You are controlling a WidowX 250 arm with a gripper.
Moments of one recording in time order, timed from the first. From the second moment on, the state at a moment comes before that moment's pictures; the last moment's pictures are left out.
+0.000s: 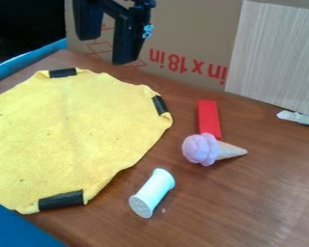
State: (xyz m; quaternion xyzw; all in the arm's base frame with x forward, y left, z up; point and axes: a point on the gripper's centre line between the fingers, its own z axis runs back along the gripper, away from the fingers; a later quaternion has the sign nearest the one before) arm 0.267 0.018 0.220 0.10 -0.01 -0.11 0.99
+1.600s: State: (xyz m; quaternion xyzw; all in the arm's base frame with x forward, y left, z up) arm 0.193 0.208 0.150 0.00 -0.15 0.10 0.98
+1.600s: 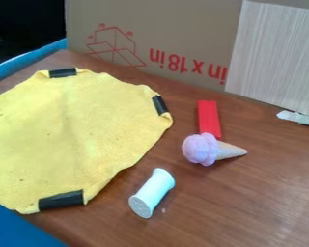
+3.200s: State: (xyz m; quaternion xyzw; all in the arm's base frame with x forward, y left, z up) arm 0.157 0.283 0.074 0.02 -0.24 0.26 0.93
